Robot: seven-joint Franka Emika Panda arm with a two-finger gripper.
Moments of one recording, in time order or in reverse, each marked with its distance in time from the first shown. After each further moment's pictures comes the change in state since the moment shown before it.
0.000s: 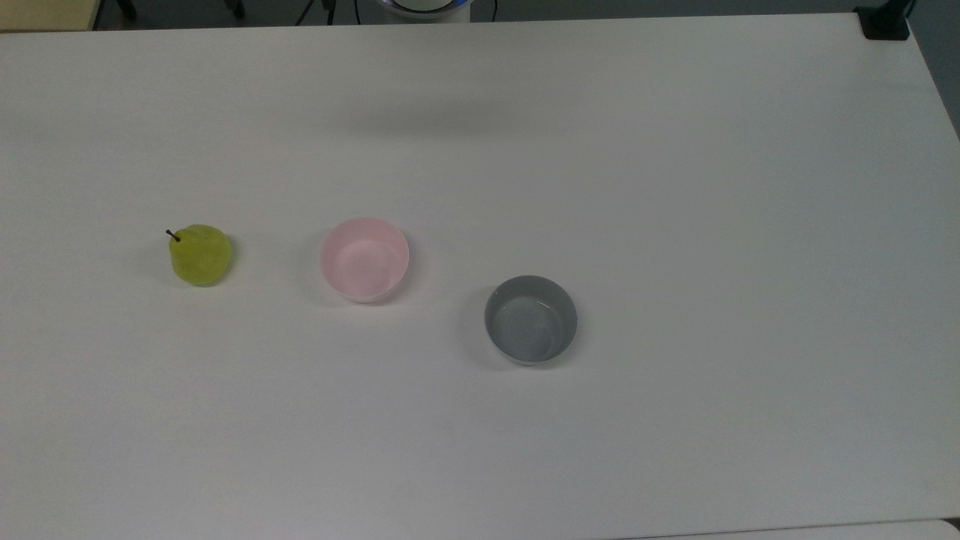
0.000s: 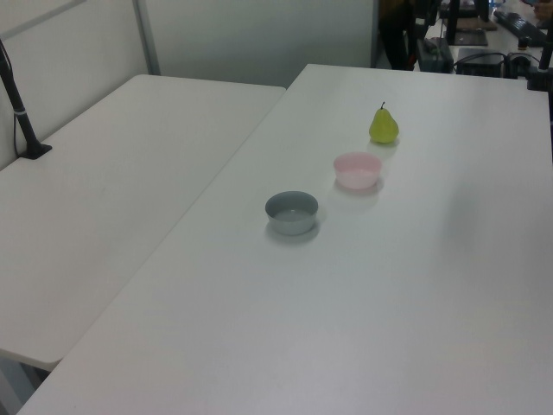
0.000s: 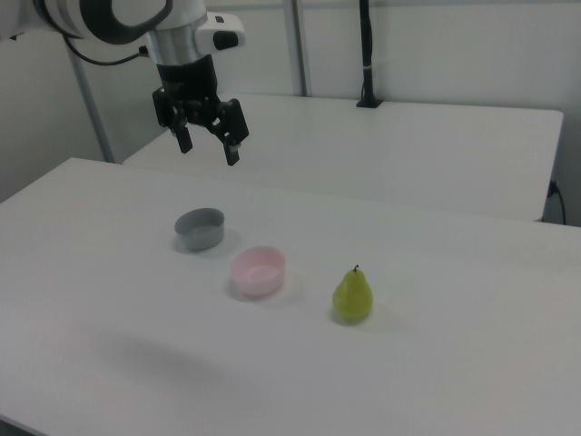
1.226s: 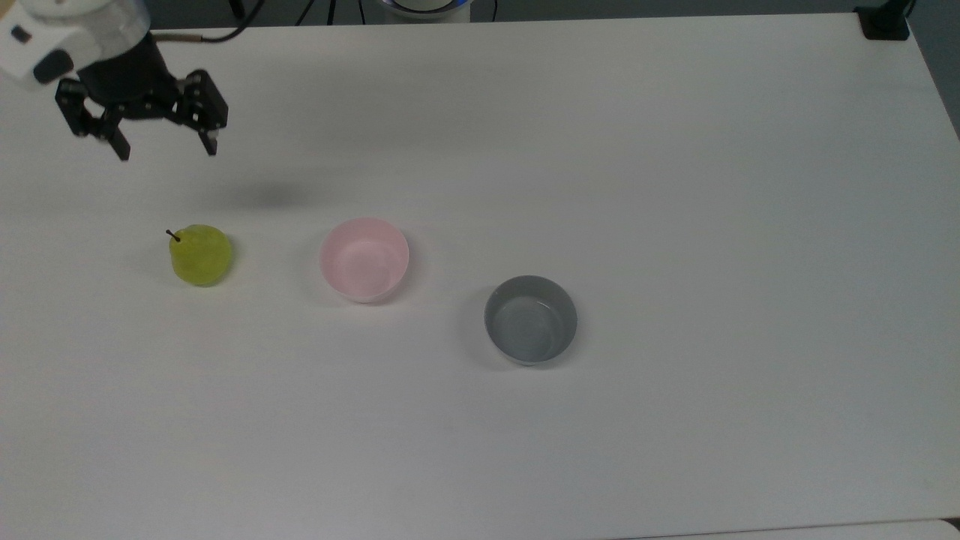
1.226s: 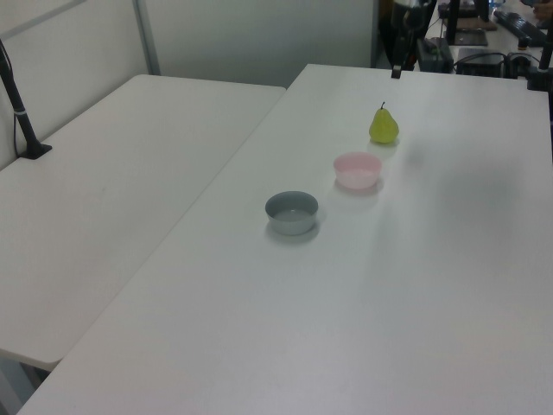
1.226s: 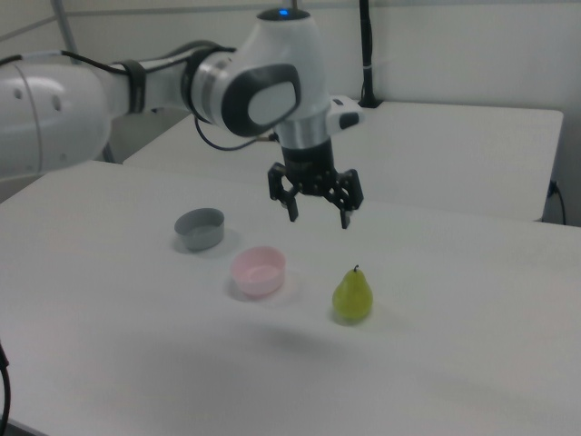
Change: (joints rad) arm -0.179 0.300 -0.010 0.046 -0.015 0.257 -0.338
